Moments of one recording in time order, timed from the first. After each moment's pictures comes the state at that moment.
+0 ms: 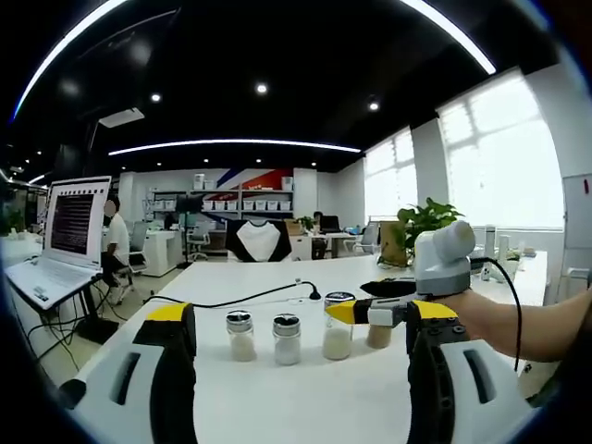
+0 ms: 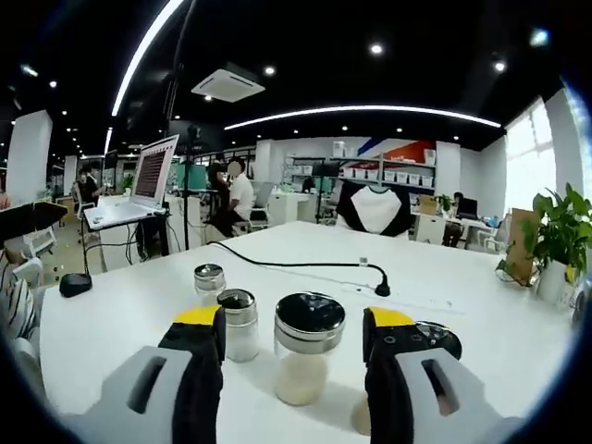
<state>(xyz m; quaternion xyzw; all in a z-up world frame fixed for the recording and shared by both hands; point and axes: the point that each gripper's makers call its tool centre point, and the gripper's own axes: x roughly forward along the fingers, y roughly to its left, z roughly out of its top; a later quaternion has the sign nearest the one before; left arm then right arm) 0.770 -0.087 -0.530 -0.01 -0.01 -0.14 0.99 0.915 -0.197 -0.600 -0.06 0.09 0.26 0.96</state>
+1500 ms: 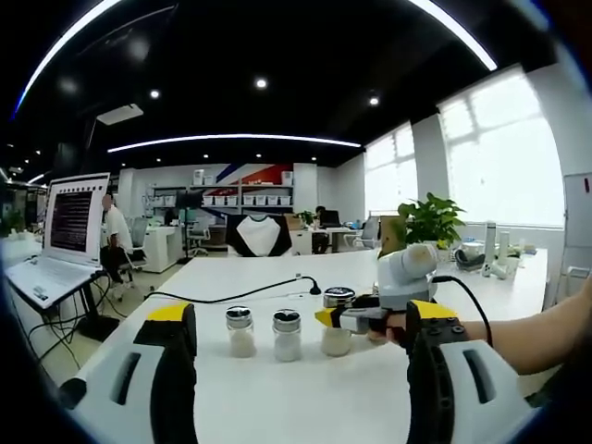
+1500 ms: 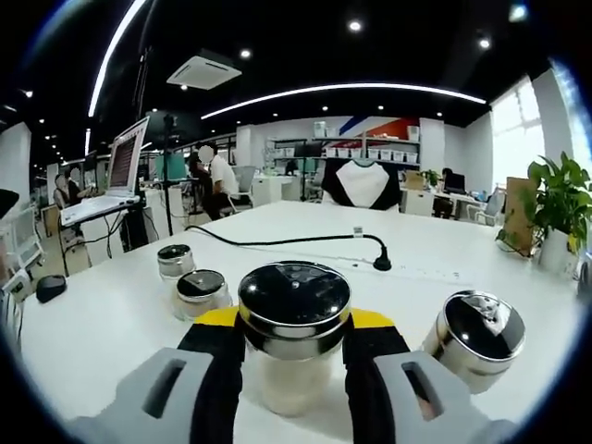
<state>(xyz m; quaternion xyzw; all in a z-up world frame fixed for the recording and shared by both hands) 0.776 -0.083 -0.536 -0.01 0.00 -0.14 0.99 0.952 -0.193 -0.643 -0.04 0.13 0.22 0.96</state>
